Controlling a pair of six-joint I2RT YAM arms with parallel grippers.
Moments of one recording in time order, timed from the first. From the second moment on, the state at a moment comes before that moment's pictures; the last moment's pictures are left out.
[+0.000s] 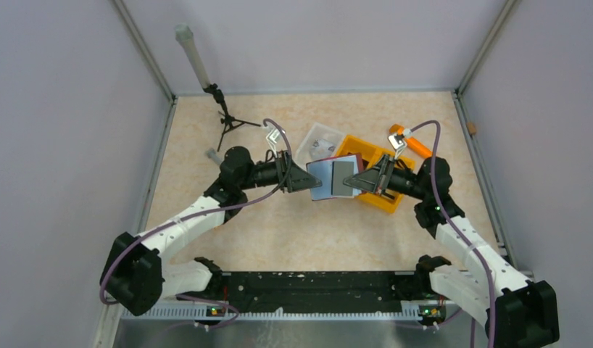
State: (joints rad) left arm -0.56 1.17 0.71 0.46 0.79 -0.95; right arm 0.32 0.89 0.52 0.36 -0.85 1.04
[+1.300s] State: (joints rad) left arm -0.63 1.38 0.77 0.75 0.83 -1.10; right arm 0.33 0.90 0.50 0.45 -0.87 1.09
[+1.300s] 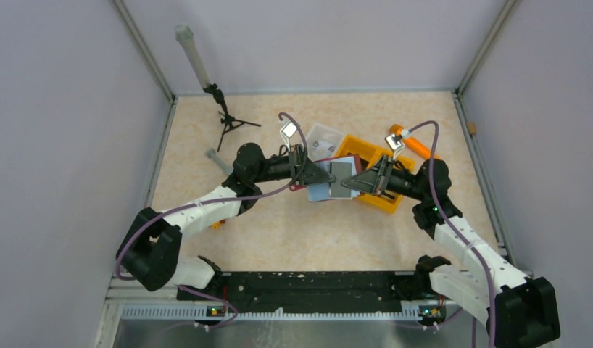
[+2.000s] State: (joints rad) left arm -0.61 1.38 0.74 0.94 0.88 -1.23; right arm 0.35 0.90 0.50 0.54 -0.89 1.15
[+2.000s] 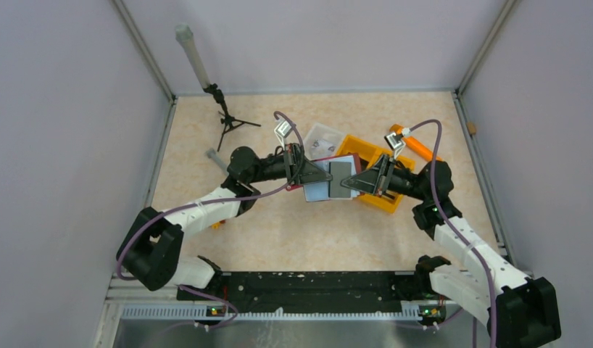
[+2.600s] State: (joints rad) left arm -0.52 1.30 0.68 0.93 0.90 -1.21; right arm 0.34 0.90 0.50 0.46 -0.89 1.12
